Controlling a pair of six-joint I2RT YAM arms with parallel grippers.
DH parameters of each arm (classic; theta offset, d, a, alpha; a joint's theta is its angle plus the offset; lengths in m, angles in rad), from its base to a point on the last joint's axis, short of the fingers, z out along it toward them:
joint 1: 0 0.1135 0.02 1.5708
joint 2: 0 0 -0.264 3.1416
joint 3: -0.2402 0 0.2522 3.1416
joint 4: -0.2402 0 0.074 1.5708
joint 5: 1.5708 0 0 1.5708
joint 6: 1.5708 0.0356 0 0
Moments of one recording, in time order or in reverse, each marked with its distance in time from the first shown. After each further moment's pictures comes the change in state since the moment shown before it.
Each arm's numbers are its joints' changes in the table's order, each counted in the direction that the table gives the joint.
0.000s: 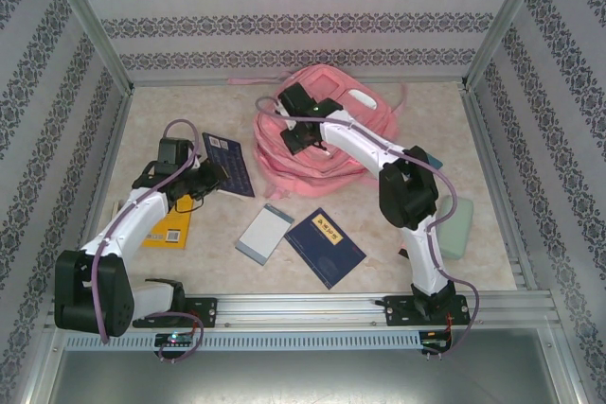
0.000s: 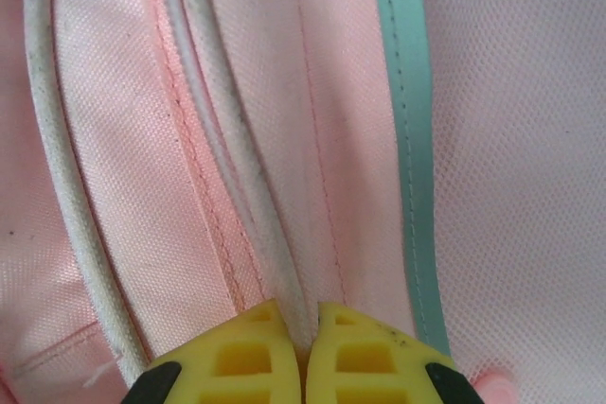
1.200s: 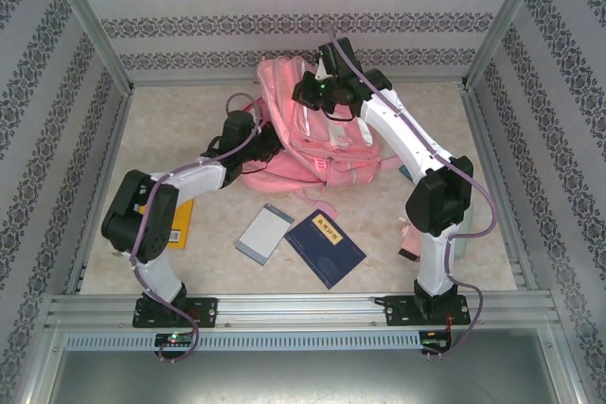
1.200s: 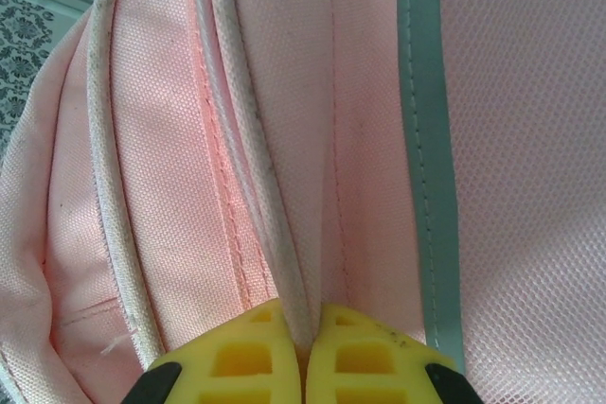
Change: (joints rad) left arm -0.335 -0.537 -0.274 0.733 -0.006 -0.433; right arm -0.149 0.180 -0.060 0.100 -0.375 0.702
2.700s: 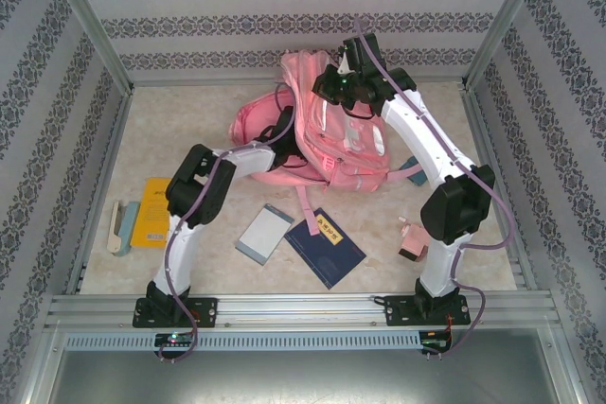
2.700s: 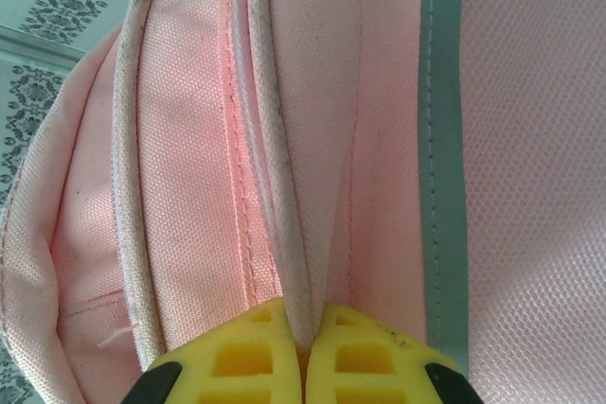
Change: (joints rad) left arm -0.137 -0.465 -0.492 -0.174 0.025 0.124; right arm -0.071 0.112 0.097 0.021 0.018 0.013
